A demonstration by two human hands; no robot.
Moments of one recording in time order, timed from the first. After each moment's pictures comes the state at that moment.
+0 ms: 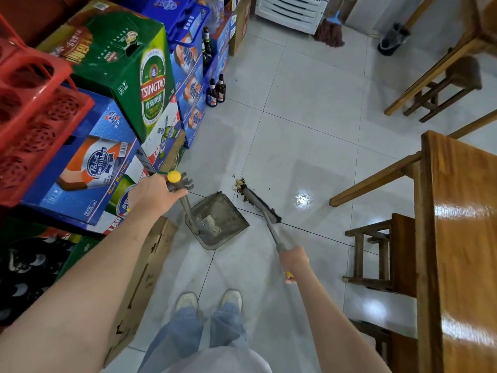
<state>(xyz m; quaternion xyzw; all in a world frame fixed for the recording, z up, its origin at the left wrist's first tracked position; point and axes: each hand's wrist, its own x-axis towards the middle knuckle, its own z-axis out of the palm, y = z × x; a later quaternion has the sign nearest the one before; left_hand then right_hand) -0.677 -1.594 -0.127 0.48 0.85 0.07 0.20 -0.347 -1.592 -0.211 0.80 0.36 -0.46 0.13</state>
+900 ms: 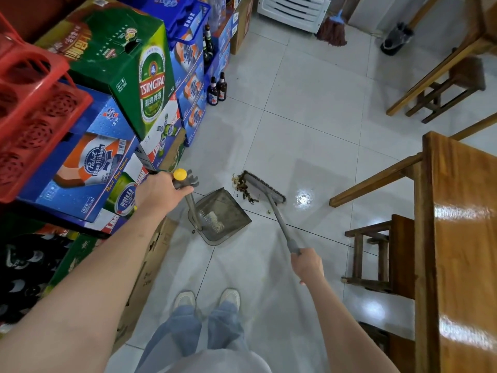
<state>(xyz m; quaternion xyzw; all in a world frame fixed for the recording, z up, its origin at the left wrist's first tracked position) -0.663 -1.585 -0.132 0.47 0.85 0.08 0.21 -0.308 -1.594 -0.213 0.80 0.46 -0.37 0.12</state>
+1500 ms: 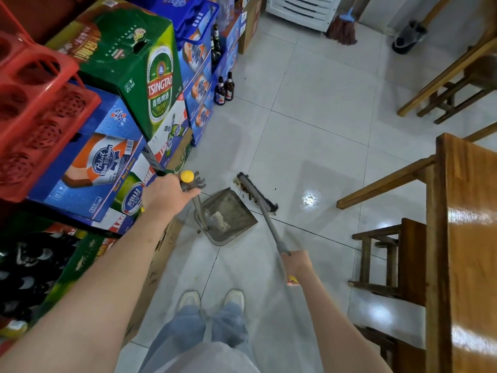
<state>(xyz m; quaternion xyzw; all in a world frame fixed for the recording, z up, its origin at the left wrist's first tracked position) -0.662 -1.583 -0.136 0.48 0.85 0.06 0.20 -0.338 -1.590 -0.229 0.77 0.41 -0.47 0.11</state>
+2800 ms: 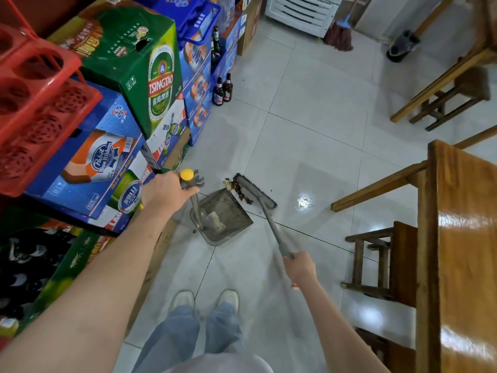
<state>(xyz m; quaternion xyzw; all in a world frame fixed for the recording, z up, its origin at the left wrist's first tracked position) -0.663 -1.585 -0.131 0.47 0.86 0.06 0.19 -0.331 -1.599 -0.206 0.78 0.45 -0.43 0.12</state>
